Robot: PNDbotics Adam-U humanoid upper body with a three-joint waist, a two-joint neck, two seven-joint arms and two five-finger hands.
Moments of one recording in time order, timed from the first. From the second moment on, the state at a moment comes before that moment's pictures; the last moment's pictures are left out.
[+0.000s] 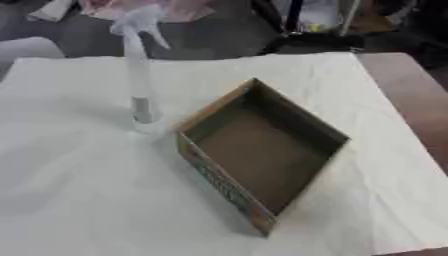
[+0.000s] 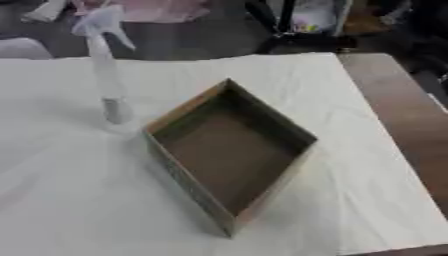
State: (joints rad) left arm -0.70 1.17 -0.02 -1.67 0.32 -0.19 -0.58; right arm -0.12 -0.51 -0.33 -1.96 -0.51 -0.16 0.29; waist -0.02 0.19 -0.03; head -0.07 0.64
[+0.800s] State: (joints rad) left arm -0.88 1.04 -0.11 -1.49 0.22 -0.19 -0.88; right arm -0.13 -0.52 -0.32 -1.96 -0.51 -0.17 0.31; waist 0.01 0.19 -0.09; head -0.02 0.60
